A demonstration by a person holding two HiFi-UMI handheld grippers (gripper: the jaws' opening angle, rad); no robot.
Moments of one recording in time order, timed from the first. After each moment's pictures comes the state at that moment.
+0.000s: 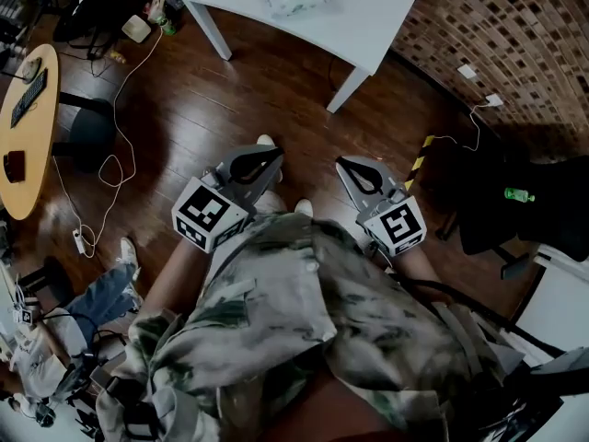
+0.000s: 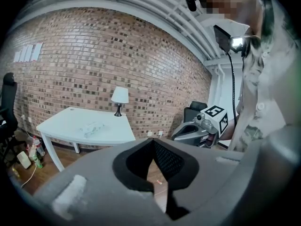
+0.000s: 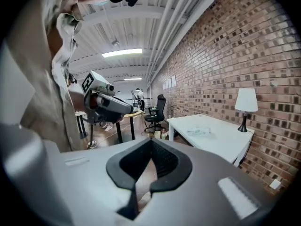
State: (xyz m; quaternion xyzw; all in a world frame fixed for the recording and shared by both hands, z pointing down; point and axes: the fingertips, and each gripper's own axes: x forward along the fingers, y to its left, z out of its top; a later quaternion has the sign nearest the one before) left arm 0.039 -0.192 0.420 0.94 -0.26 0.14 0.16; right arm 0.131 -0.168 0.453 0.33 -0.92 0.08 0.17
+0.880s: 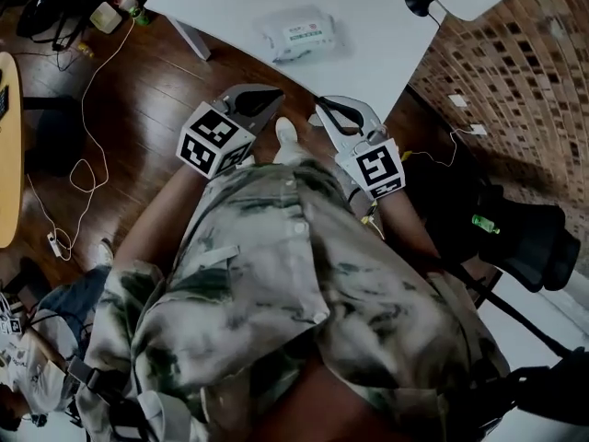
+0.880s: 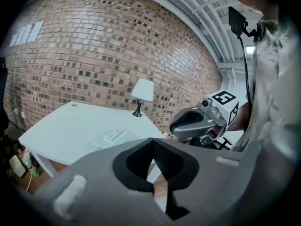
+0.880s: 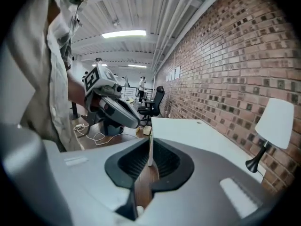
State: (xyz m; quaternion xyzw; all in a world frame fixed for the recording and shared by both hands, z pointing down) left arm 0.023 -0.489 0.500 0.93 -0.25 0.16 0.21; right arm 0.078 -0.473 0.493 0.30 -0.92 0.01 0.25
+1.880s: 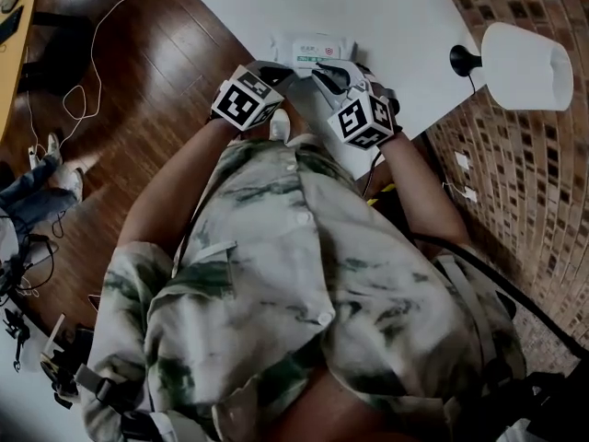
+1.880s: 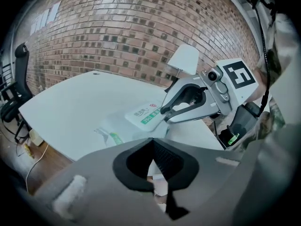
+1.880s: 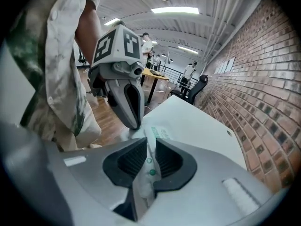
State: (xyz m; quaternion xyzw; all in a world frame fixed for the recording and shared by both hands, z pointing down) left arm 0.048 -0.605 0.650 0.84 -0.37 0.27 0.31; right arm 0.074 -0.615 0.629 0.04 -0.91 -0.13 0.40
